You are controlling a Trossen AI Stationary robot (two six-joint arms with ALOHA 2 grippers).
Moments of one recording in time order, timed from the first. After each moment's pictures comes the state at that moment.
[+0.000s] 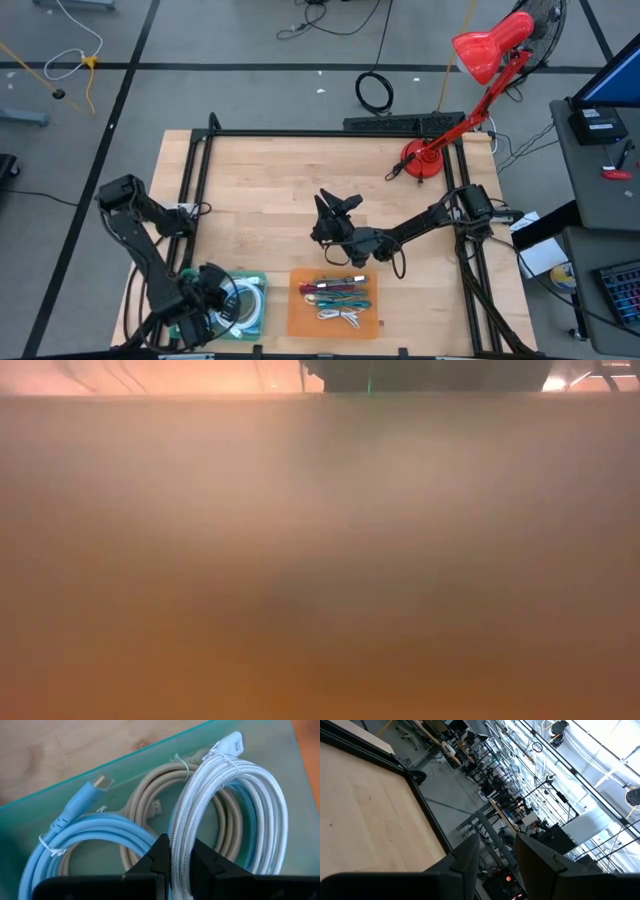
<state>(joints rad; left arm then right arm) -1.04 1.60 1.09 -1.10 -0.25 -2.20 0.28 1.99 1.10 1.13 1.26 -1.05</state>
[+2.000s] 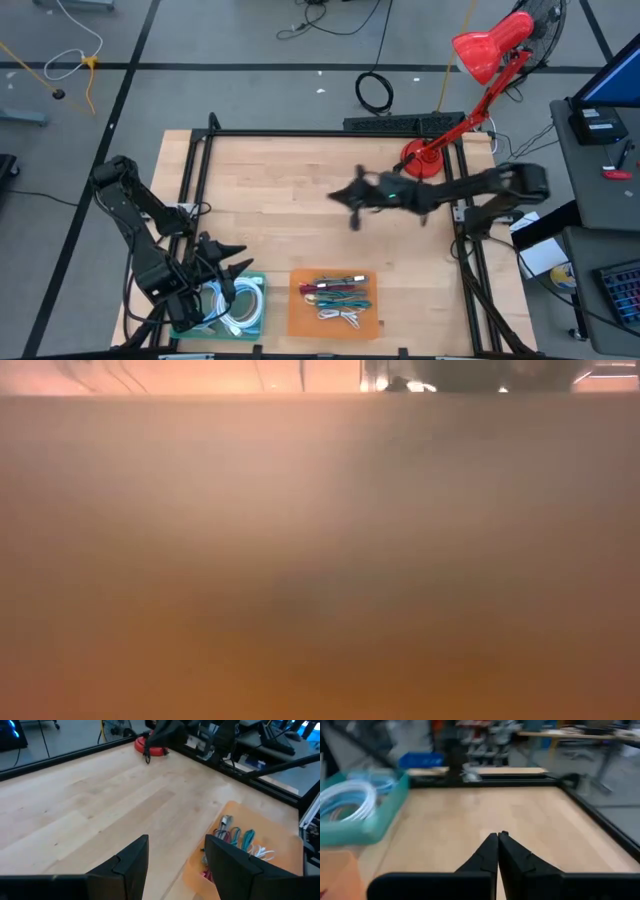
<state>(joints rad) -1.01 1.39 1.08 -1.10 -1.13 -1.64 -0.08 1.53 0.71 0.63 0.01 -0.02</state>
